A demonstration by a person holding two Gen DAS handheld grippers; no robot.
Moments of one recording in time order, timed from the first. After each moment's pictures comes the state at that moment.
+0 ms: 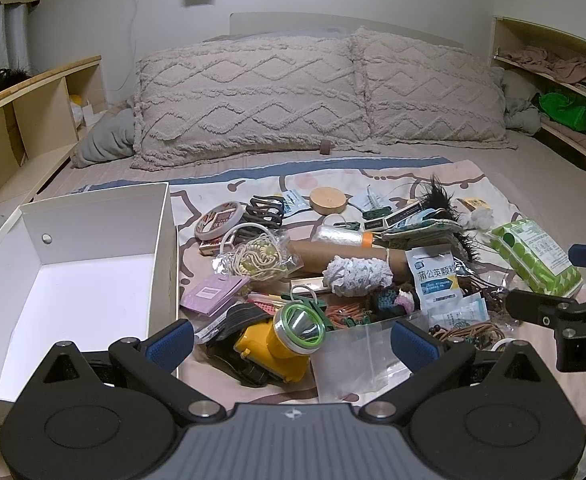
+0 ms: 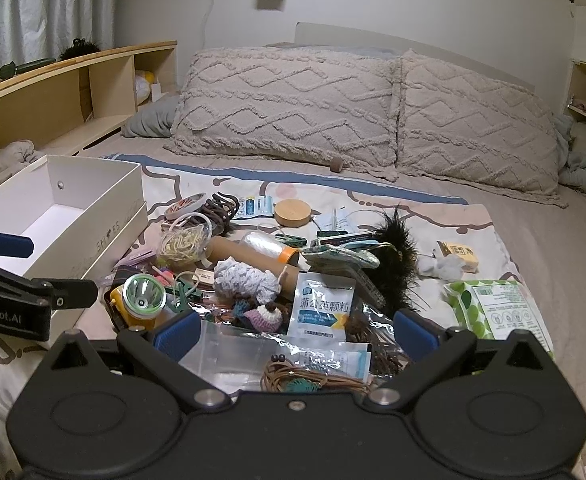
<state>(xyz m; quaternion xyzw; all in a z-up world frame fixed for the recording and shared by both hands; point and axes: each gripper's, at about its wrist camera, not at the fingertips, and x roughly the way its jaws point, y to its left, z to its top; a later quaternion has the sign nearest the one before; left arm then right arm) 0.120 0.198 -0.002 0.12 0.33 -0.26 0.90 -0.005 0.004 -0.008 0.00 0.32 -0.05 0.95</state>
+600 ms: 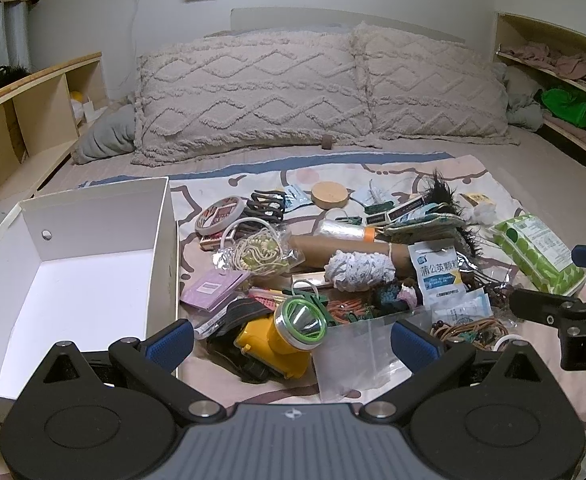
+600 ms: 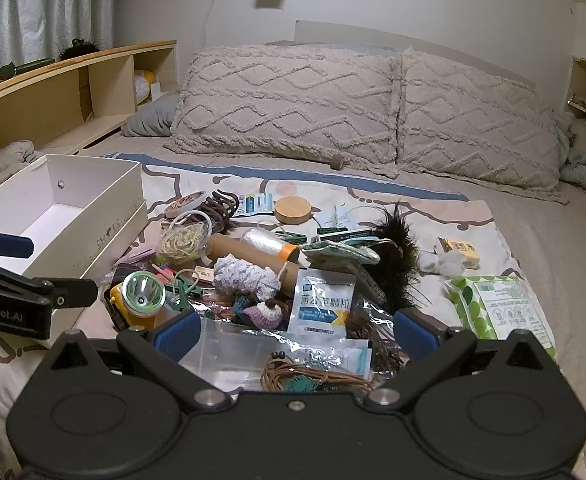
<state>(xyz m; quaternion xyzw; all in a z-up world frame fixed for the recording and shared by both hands) 0.123 0.199 -0.006 0.13 0.34 -0.26 0.89 -0.007 0.003 -0.012 0.00 0.32 -0.06 0.94</state>
